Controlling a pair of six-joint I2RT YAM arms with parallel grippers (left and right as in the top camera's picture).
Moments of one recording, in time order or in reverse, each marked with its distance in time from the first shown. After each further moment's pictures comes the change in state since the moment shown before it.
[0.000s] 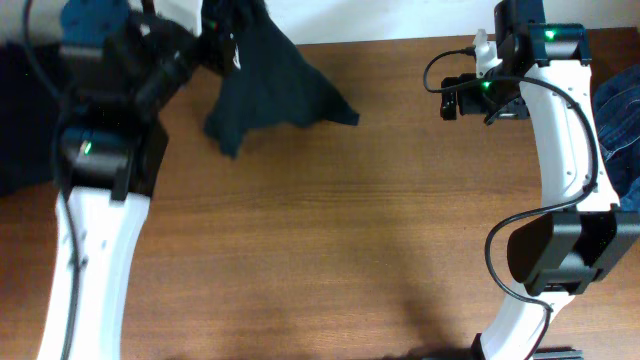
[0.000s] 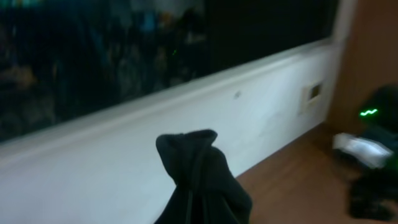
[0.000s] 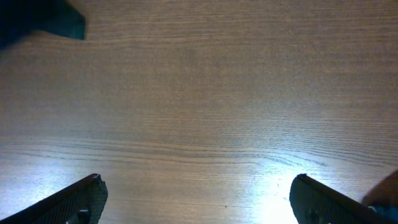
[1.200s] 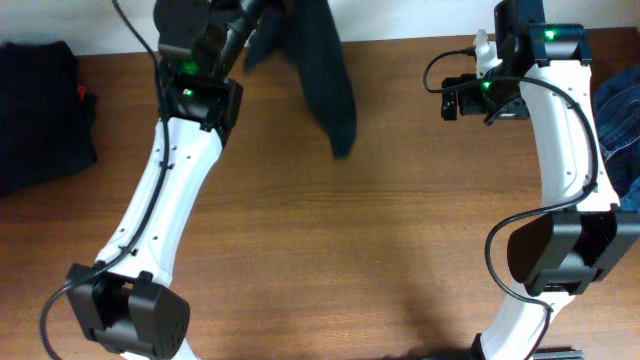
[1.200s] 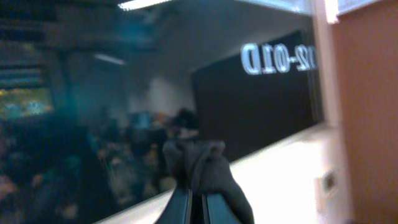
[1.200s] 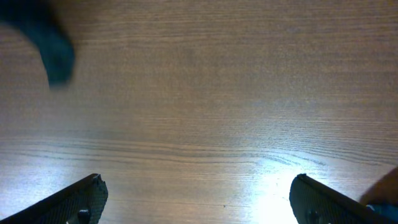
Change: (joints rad) left arm -0.114 0.354 0.008 0.822 -0.023 -0.090; right arm 0.000 0.000 -0.002 0.000 0.007 0.001
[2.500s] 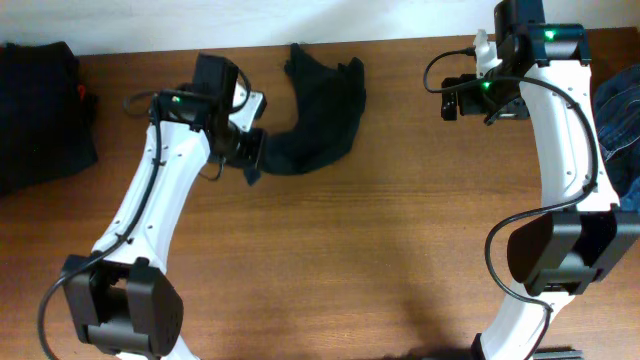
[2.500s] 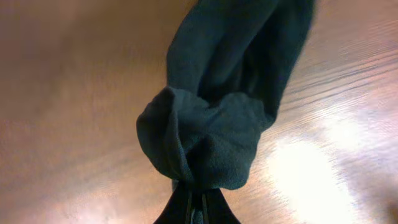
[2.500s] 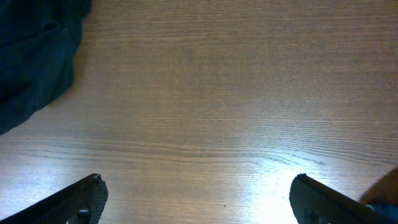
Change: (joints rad) left arm 0.083 0.001 -0.150 -1.573 -0.198 0.010; right arm 0.000 0.000 0.000 0.000 0.000 -0.001
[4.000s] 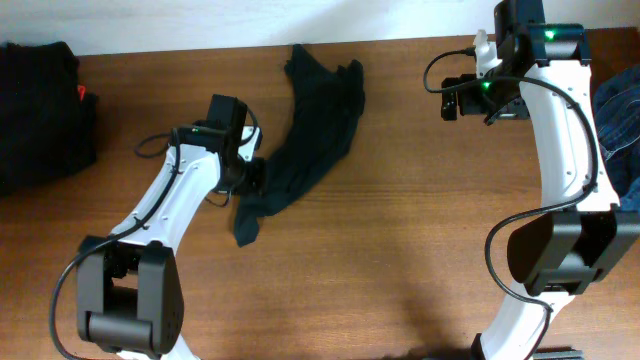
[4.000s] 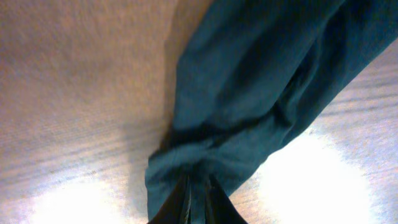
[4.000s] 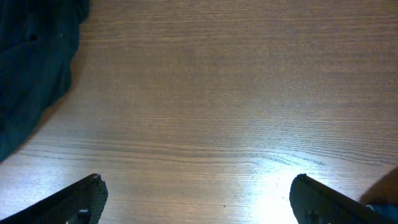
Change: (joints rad) left arm 0.000 0.009 -0.296 0.222 -0.061 -0.106; right arm 0.000 0.000 0.000 0.000 0.000 0.000
